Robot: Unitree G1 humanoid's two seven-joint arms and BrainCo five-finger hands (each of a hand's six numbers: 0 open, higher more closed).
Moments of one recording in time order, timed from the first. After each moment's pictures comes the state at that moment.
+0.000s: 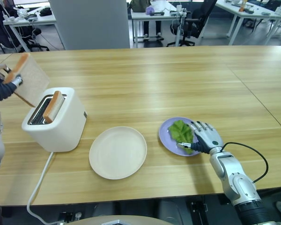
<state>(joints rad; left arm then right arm) -0.24 0.82 0.30 -0.21 0.65 0.24 -0.04 0.02 -0.66 0.16 0.07 -1.00 -0.03 0.00</state>
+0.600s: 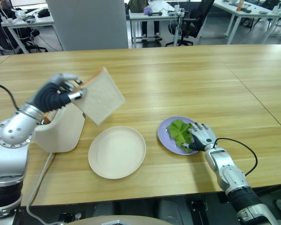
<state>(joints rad) -0.19 0.64 0.08 -0.52 0.22 0.26 -0.43 -0.13 -0.67 0.30 0.26 -1.06 0.01 -0.04</state>
